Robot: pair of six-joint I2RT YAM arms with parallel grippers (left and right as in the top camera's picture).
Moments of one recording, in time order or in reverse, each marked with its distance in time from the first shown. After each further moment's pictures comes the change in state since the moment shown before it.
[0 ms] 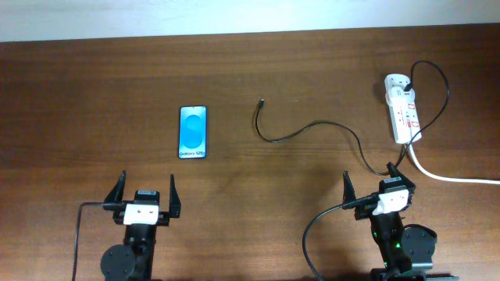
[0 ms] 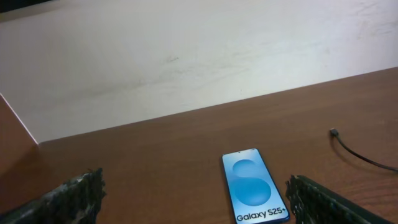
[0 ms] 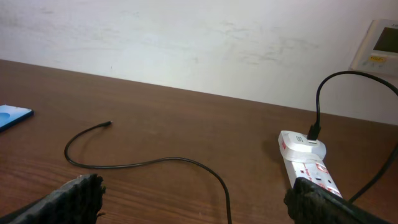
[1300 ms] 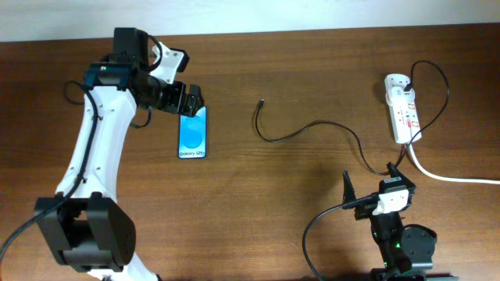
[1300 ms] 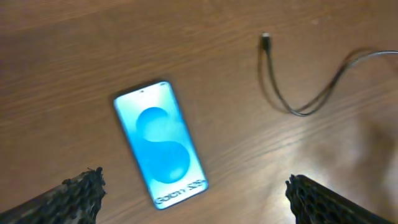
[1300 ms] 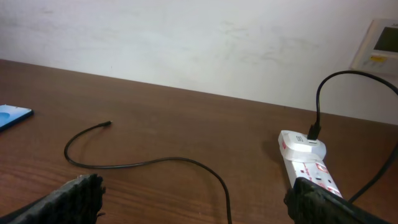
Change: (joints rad) left arm -0.011 1.830 1.644 -0.961 0.357 0.003; right arm 0.000 0.000 0.000 0.000 0.000 0.000
